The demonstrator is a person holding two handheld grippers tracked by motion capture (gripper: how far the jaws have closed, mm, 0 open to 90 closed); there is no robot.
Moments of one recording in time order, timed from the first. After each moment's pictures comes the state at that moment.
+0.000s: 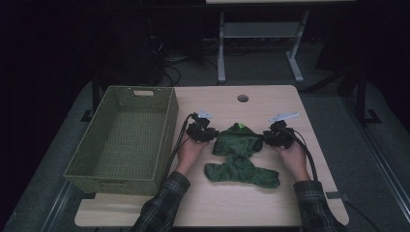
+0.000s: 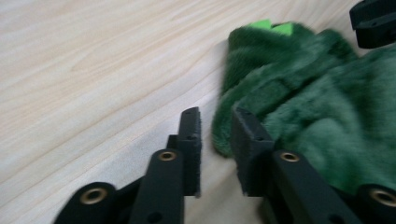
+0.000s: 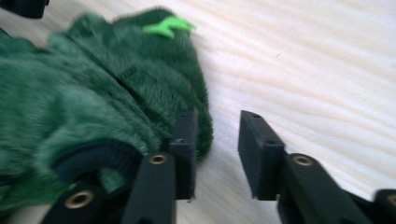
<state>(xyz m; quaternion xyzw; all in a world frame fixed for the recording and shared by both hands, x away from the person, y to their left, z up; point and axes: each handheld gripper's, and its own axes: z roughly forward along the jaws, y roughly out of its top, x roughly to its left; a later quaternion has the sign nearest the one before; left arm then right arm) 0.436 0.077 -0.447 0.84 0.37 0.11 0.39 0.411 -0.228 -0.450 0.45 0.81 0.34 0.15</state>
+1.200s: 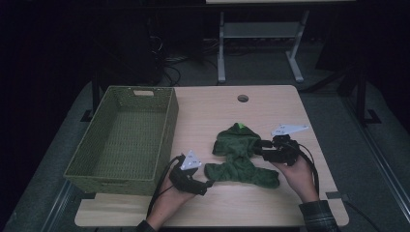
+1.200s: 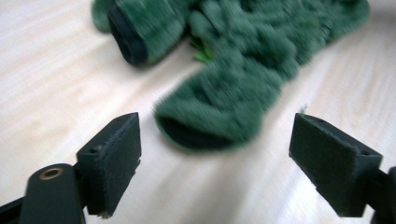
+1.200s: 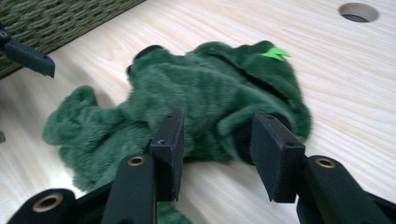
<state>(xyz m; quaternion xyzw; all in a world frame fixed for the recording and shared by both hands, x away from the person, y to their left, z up) 0.279 0.117 -0.450 0.86 0.29 0.10 0.40 0.334 -0.209 -0.409 0.40 0.81 0.41 0.13</state>
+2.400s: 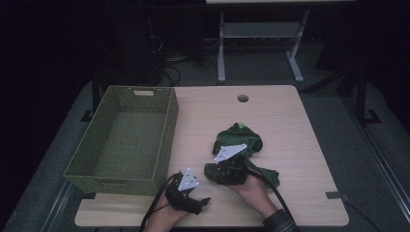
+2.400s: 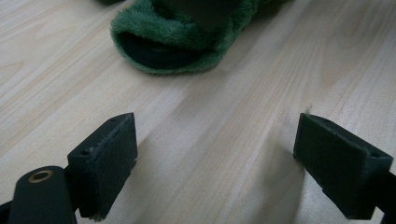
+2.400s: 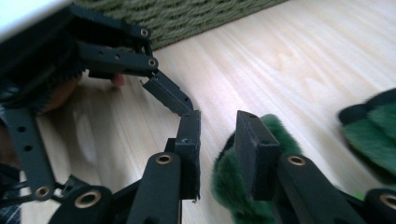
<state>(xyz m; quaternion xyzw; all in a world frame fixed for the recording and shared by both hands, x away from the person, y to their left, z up) 0.247 0.129 -0.477 0.88 0.27 0.12 0.37 0.298 -0.068 -0.433 0.25 0.88 0.41 0.05</state>
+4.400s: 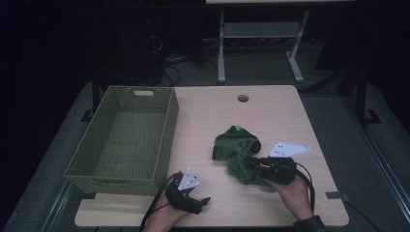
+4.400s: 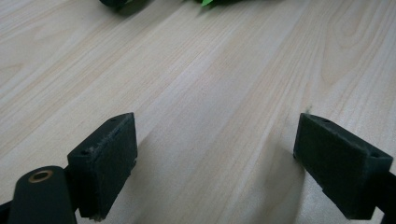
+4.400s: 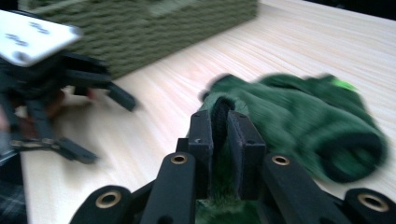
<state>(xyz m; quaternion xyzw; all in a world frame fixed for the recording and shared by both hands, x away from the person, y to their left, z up) 0.248 0.128 -0.478 0.88 0.27 0.11 0.38 0.278 -0.191 -0.407 0.32 0.80 0.49 0.11</state>
